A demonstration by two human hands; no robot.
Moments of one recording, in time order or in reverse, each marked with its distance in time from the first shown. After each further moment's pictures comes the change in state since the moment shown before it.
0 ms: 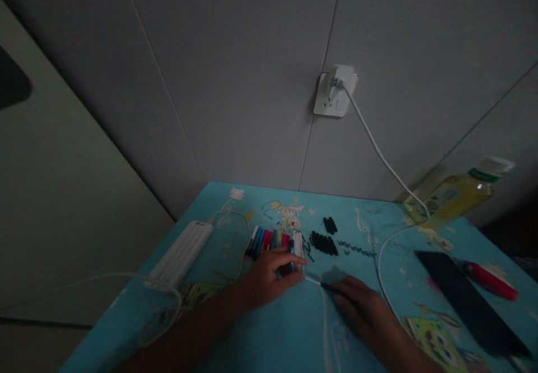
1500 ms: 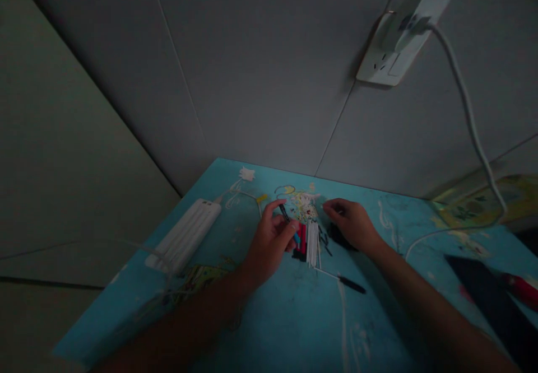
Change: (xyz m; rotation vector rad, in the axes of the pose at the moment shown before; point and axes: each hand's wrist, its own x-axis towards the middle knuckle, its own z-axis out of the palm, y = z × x) left_hand 0.017 -0.015 -0.004 -0.753 0.484 -0.288; right_hand 0.164 0.005 -0.014 -0.181 0.210 0.061
